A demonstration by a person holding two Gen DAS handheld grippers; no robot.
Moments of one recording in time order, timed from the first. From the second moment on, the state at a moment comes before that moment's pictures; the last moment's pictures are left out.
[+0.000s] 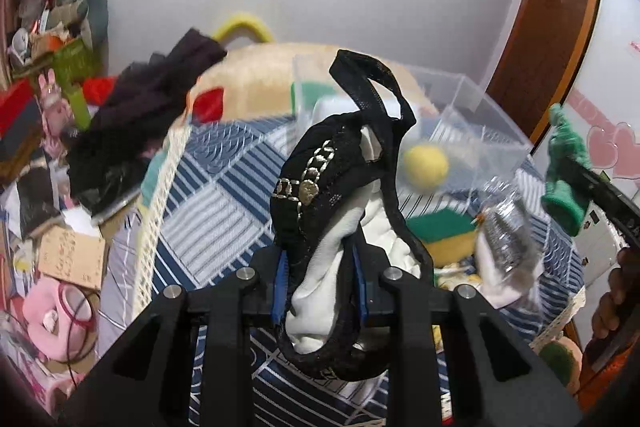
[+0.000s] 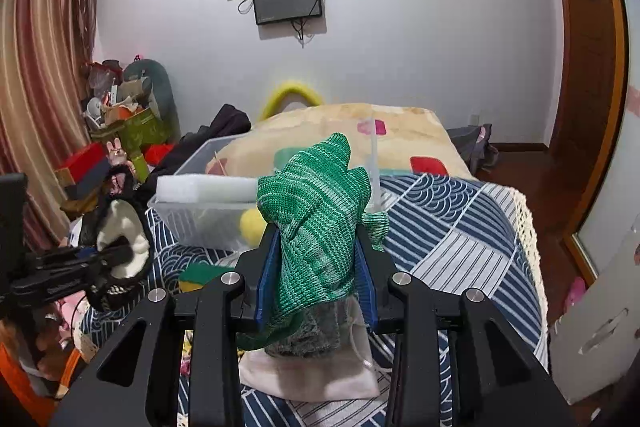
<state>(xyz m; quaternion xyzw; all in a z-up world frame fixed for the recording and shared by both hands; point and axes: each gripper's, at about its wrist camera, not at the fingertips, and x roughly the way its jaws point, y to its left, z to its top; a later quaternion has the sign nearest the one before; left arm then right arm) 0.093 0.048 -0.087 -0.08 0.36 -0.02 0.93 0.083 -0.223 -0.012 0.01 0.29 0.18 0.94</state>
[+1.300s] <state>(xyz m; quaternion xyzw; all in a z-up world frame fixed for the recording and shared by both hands) 0.235 0.001 -0.064 -0.05 0.36 -0.04 0.93 0.180 -0.179 -0.009 -0.05 0.32 0.19 0.93</state>
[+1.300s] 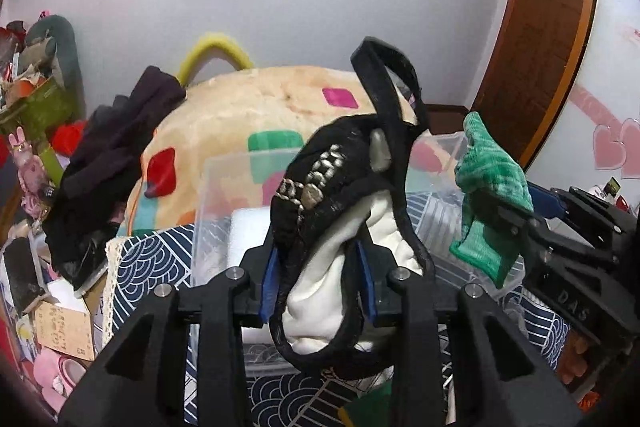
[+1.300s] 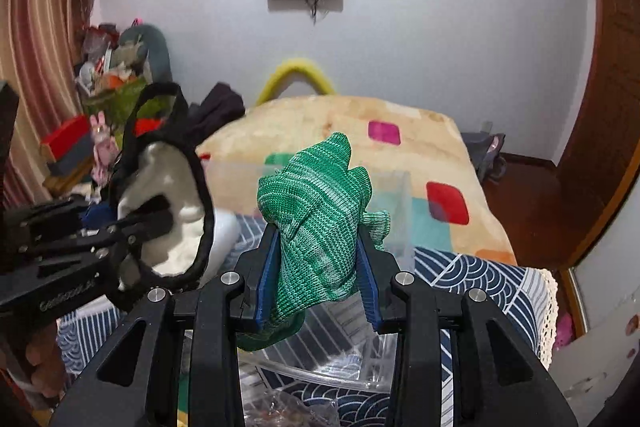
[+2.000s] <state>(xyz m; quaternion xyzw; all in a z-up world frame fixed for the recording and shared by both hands) 0.190 -0.003 -0.038 0.00 0.33 -0.02 0.94 0.165 -0.184 0.008 -0.09 0.33 0.19 0.92</state>
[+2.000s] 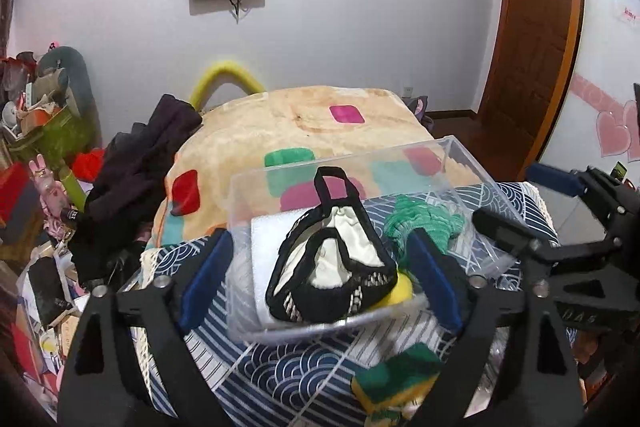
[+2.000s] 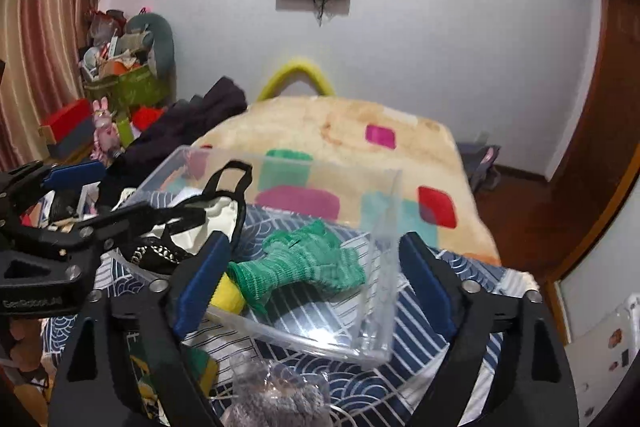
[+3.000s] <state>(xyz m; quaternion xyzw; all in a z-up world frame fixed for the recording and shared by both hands) 0.146 -0.034 -0.128 -0.04 0.44 -0.08 0.89 0.092 -0.225 -0.048 -0.03 0.36 0.17 0.92</state>
